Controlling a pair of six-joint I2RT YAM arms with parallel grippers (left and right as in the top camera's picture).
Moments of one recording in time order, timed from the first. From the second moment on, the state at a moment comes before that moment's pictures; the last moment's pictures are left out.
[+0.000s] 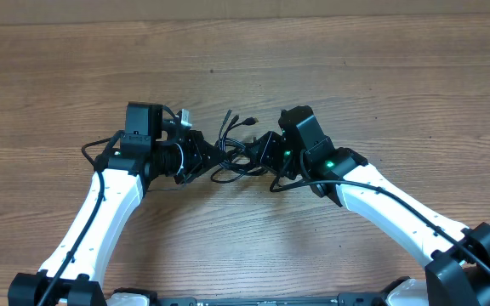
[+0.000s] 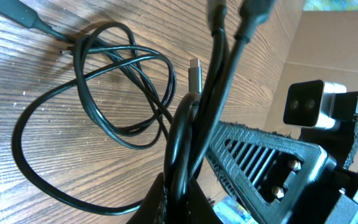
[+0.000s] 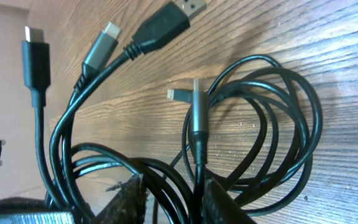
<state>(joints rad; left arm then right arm) -0.14 1.42 0.92 -0.53 0.77 -0.74 0.59 1.56 0.97 -0.23 -0.28 1.04</state>
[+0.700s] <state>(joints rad) -0.14 1.42 0.92 -0.42 0.75 -0.73 0.59 1.56 0.97 -0.24 -0.32 1.01</state>
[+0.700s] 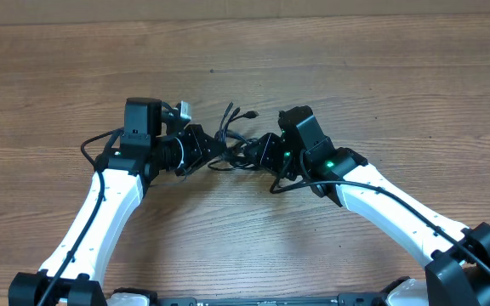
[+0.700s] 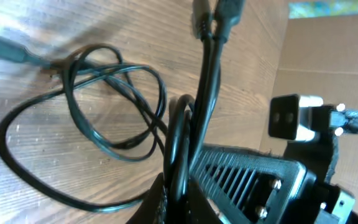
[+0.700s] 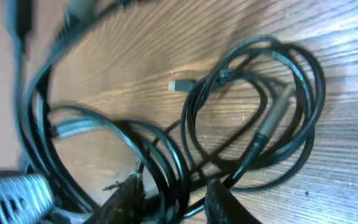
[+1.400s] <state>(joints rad) -0.14 1.43 0.92 -0.38 0.81 -0.73 0.59 1.56 0.97 -0.22 -0.33 0.99</state>
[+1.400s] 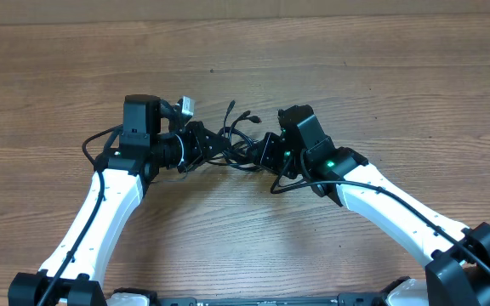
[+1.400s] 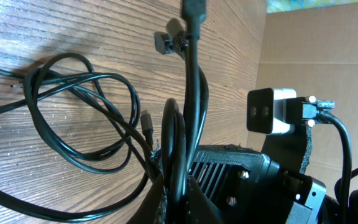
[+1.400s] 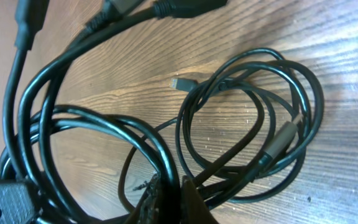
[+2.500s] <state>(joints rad) -0.17 1.43 0.92 -0.40 0.79 -0.73 0.61 1.55 0.99 -0.47 -0.10 0.89</state>
